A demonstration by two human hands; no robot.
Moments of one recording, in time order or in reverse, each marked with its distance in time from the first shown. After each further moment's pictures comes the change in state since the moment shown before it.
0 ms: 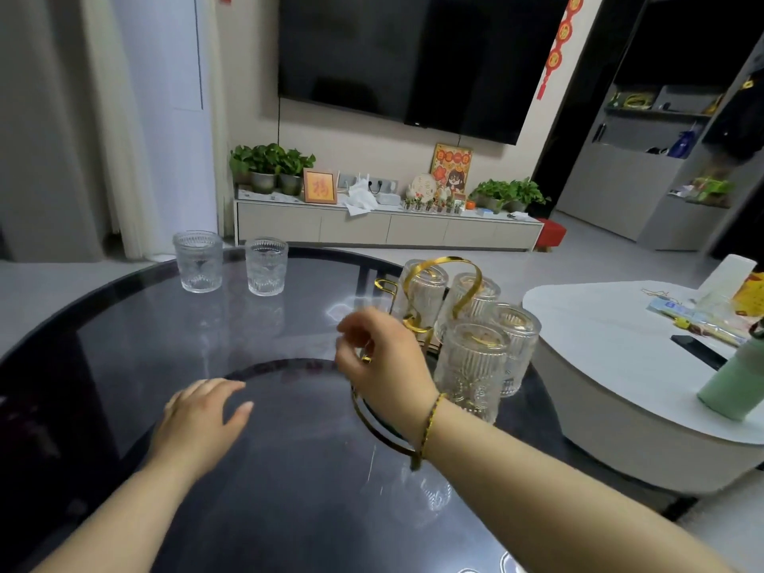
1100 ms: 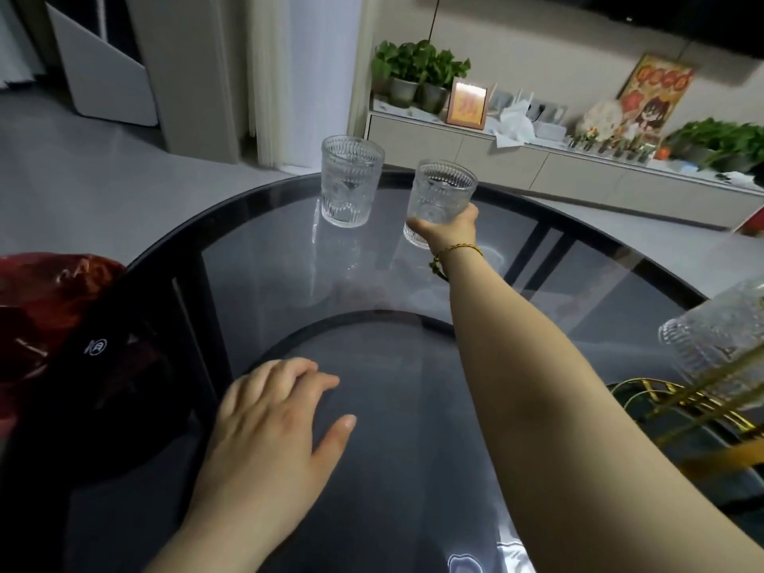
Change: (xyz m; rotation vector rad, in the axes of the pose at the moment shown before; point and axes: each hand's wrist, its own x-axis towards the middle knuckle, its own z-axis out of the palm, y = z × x) left_hand 0.031 -0.067 -0.006 0.149 0.004 -0.066; right_hand 0.239 0.137 0.265 0.434 -0.022 0.616
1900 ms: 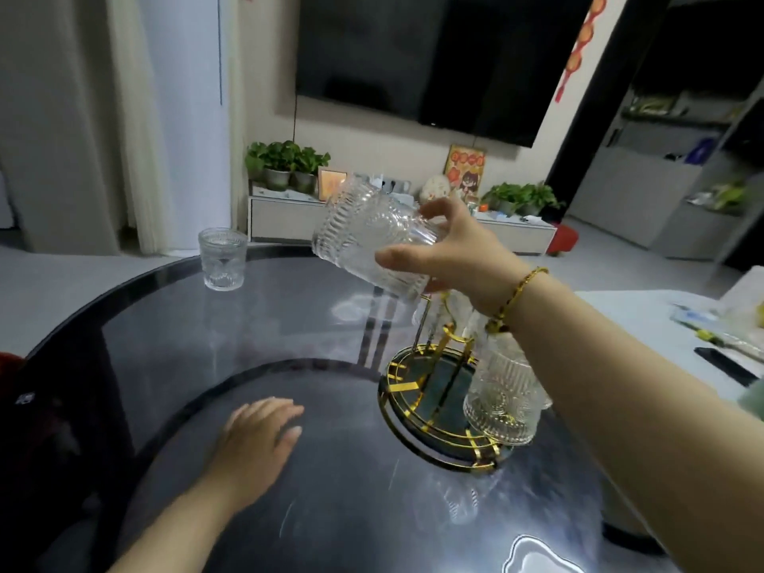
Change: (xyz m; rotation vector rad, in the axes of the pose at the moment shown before) left_hand -0.041 0.063 0.013 -0.187 -0.162 0.269; right_hand -0.264 -0.152 -0.242 -0.231 -0.169 -0.300
